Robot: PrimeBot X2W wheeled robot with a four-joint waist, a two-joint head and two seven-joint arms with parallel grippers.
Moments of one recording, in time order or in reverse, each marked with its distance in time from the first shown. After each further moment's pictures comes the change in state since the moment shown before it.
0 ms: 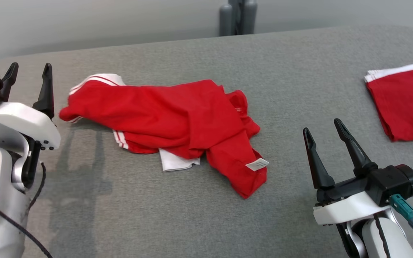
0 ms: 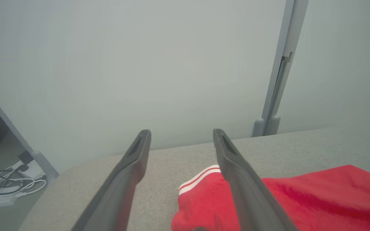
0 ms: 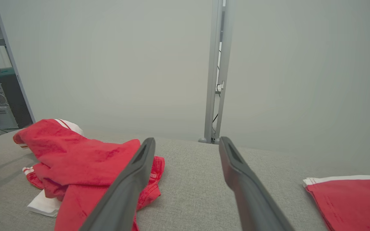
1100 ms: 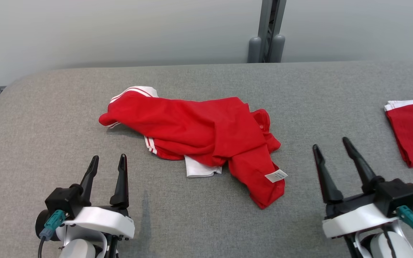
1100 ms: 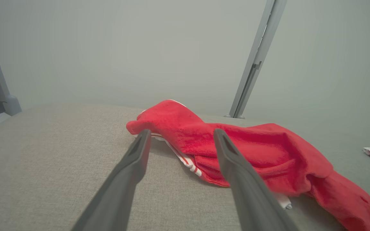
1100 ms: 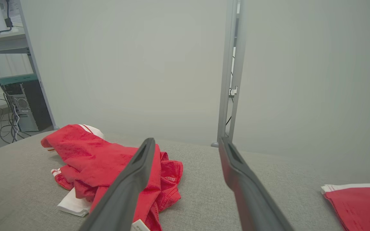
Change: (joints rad) left arm 0.426 -0.247 -0.048 -0.108 -0.016 0.017 -0.287; right arm 0.064 -0.022 -0.013 0.029 0.022 0.000 0.000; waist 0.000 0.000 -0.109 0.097
